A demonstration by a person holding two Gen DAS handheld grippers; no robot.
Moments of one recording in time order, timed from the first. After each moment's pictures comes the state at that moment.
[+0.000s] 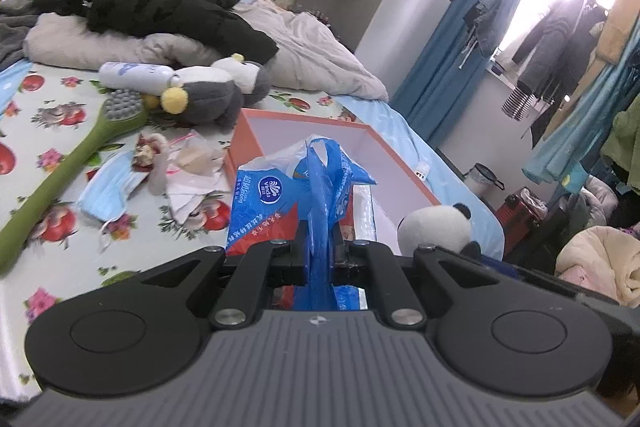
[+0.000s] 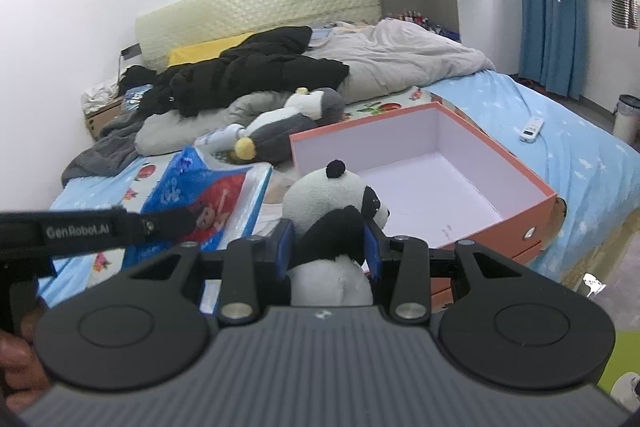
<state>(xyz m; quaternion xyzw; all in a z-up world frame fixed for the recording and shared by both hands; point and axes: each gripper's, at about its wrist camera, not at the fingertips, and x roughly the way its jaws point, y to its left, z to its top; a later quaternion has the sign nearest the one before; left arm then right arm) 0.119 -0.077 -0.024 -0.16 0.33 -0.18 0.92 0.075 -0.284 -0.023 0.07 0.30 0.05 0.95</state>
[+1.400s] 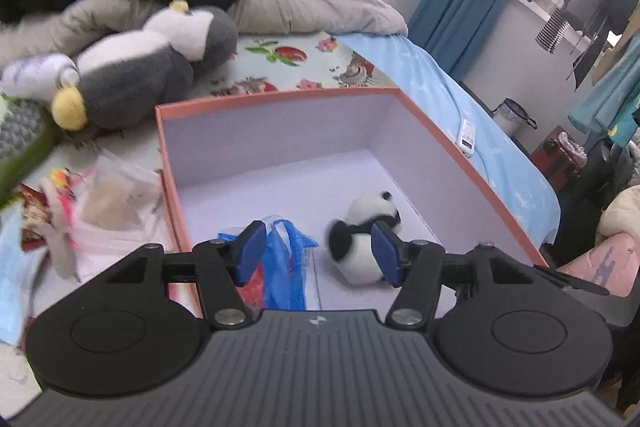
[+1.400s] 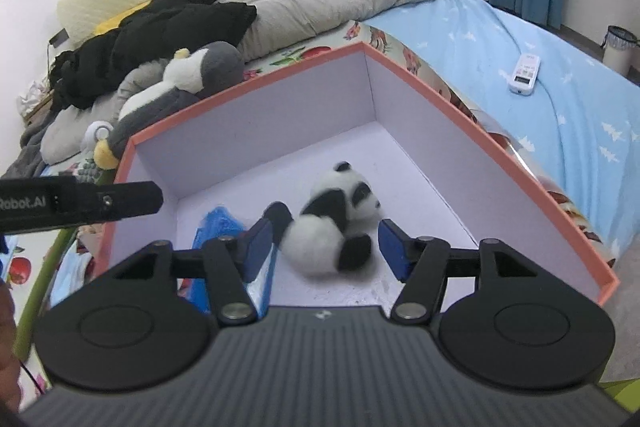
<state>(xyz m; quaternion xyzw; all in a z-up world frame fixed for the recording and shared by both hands) 0.372 -0.193 -0.103 -0.08 0.42 -0.18 0.89 0.272 -0.390 -0.121 0.11 0.39 0.00 0.91</state>
